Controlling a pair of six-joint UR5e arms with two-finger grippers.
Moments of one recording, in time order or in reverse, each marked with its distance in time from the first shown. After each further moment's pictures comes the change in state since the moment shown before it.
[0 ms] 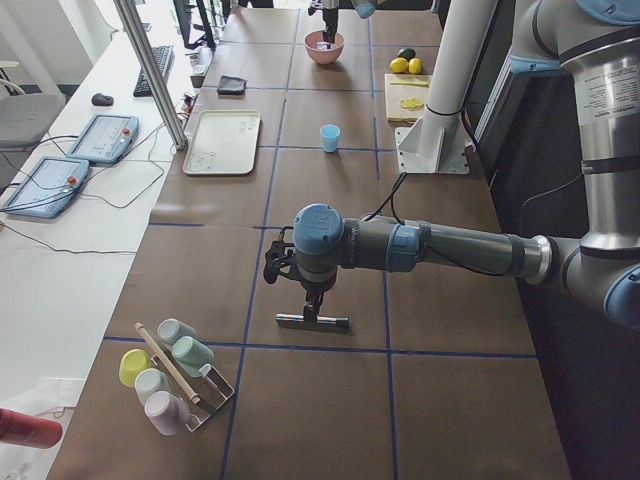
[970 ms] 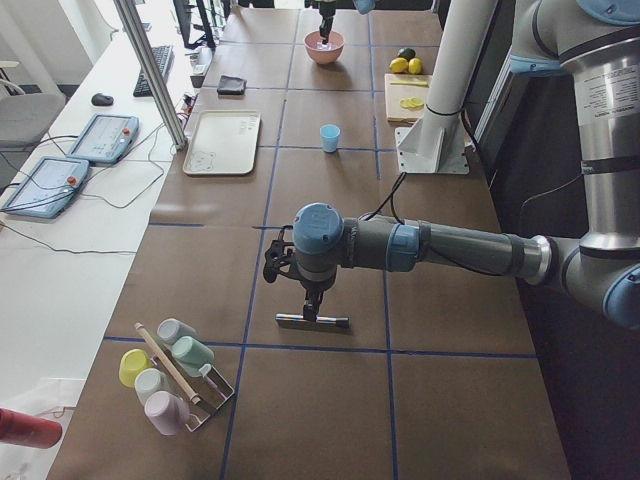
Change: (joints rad) left arm 0.000 -0.001 -0.001 0.000 -0.004 0.000; right arm 0.003 0.047 0.148 -0.005 0.005 0.036
